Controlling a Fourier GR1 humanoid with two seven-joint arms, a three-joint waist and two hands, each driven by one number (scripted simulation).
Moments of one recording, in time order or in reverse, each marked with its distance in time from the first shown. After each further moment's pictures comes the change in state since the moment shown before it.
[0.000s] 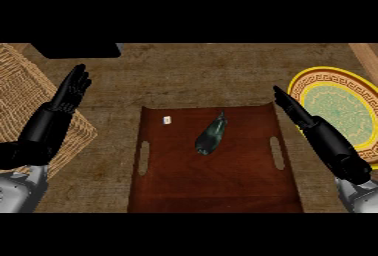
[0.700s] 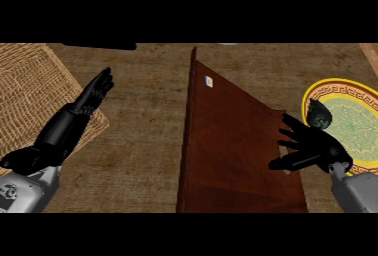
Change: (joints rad) left arm -0.044 -0.011 -0.077 -0.014 -0.024 -0.076 0.000; right arm -0.025 0.050 -0.043 0.351 -0.293 -0.024 0.539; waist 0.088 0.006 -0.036
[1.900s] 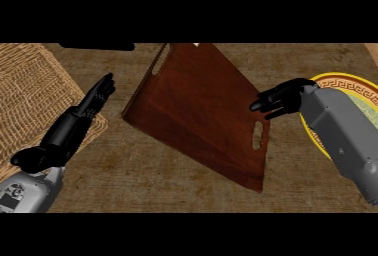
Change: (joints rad) left arm 0.022 -0.034 0.020 0.049 -0.020 -0.040 -0.029; right arm -0.666 0.115 -0.001 0.759 -0.246 0.276 0.528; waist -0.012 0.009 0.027
